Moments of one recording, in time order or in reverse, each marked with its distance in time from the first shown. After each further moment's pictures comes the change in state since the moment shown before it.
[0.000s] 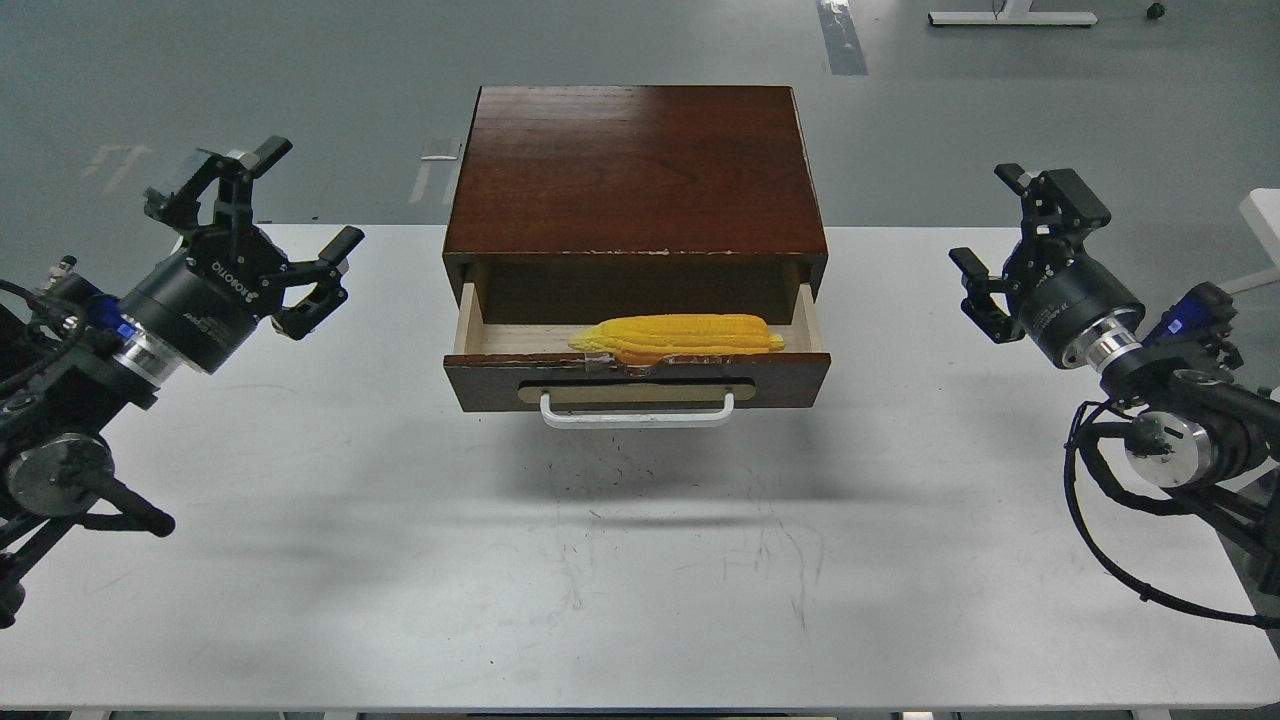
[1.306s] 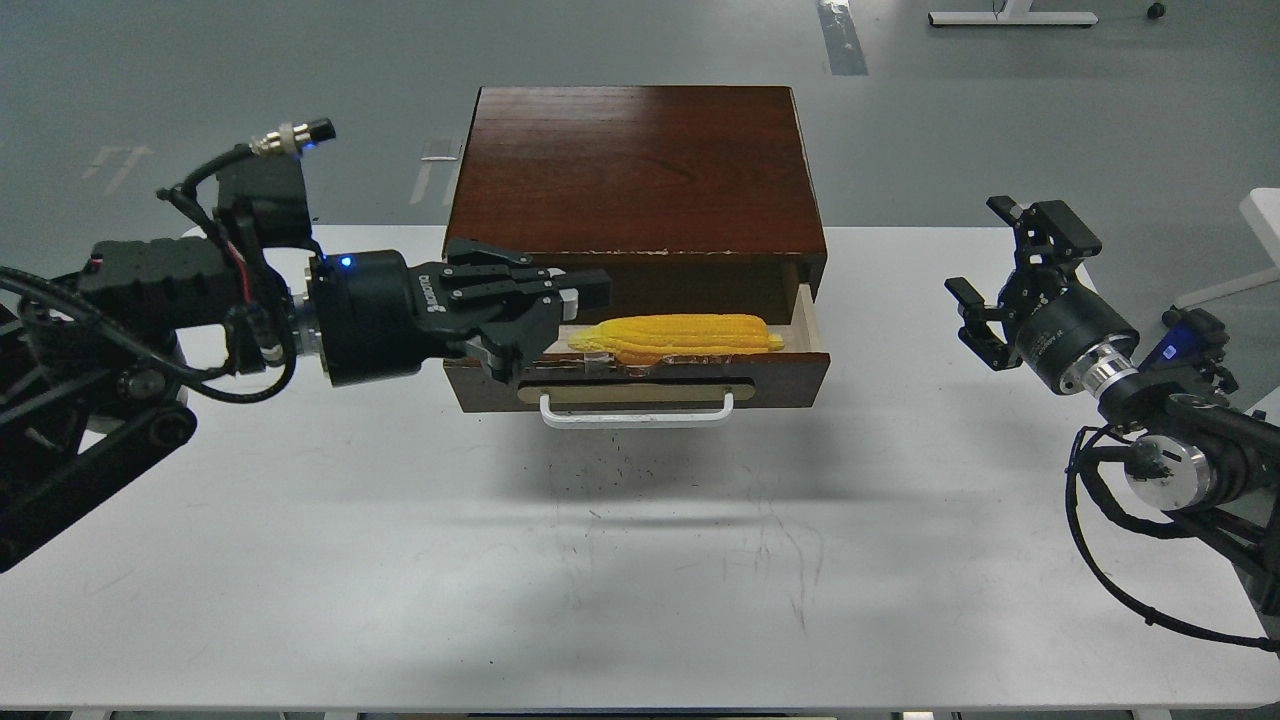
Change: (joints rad) left arm -0.228 -0.008 0.064 -0.546 1.722 0.199 0.000; right arm -0.027 -0.007 -0.016 -0.005 -0.005 0.005 0.000
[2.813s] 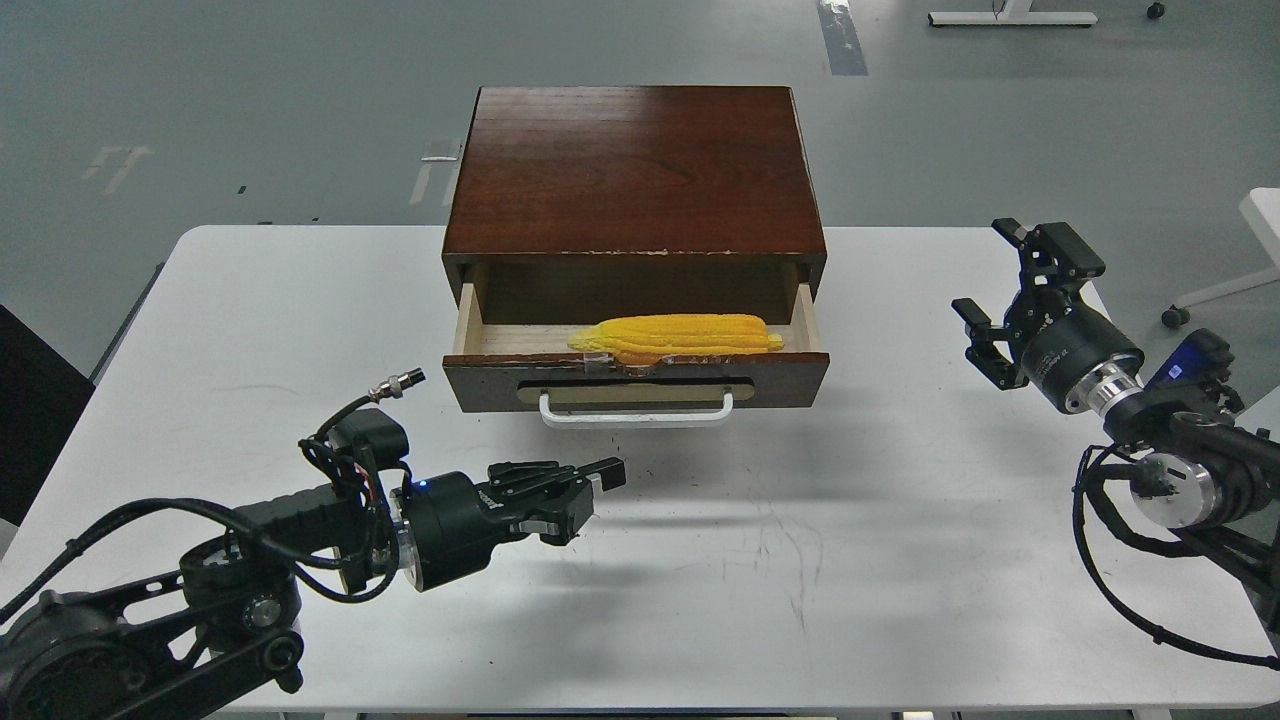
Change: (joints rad) left arm 0.331 -0.131 0.173 0.069 -0.315 0.216 0.249; right arm -0.035 -0.004 -0.002 -0.002 -0.003 0.000 0.000
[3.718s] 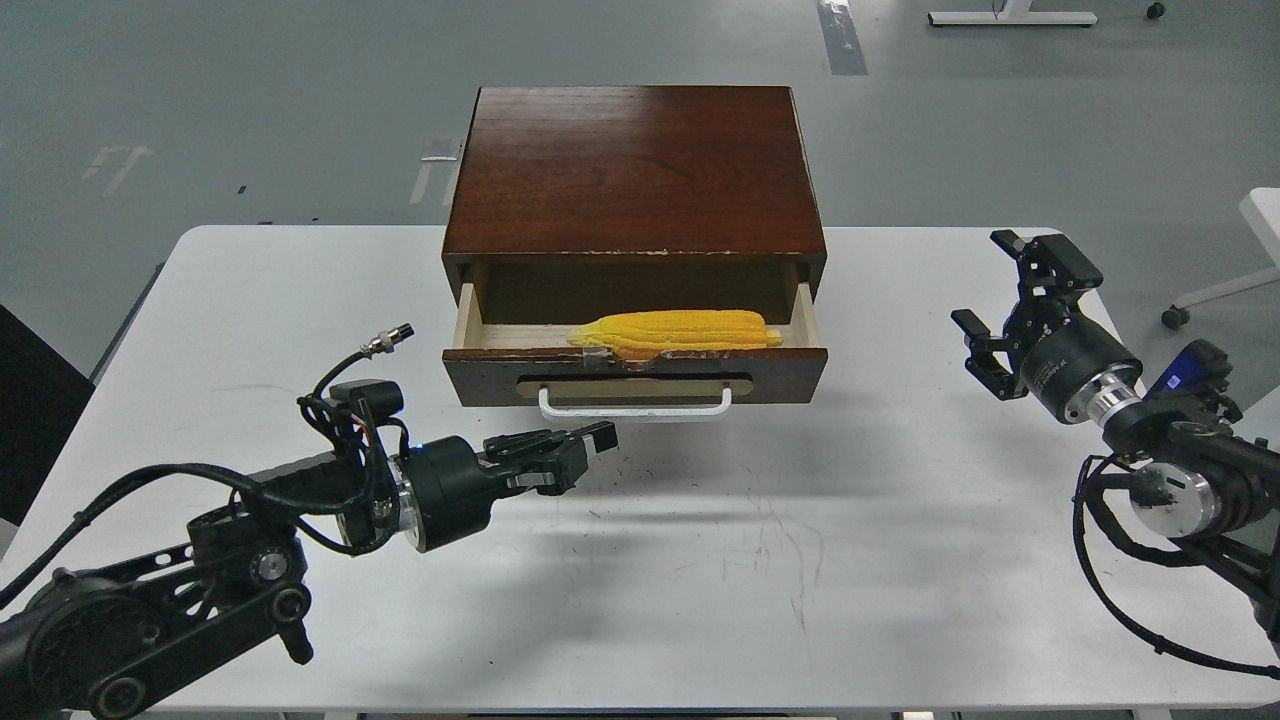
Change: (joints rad) left arm -0.066 -0.027 -0.017 0.073 -0.122 -0.044 0.005; right arm -0.015 0.001 -0.001 0.000 -0.001 0.000 0.000
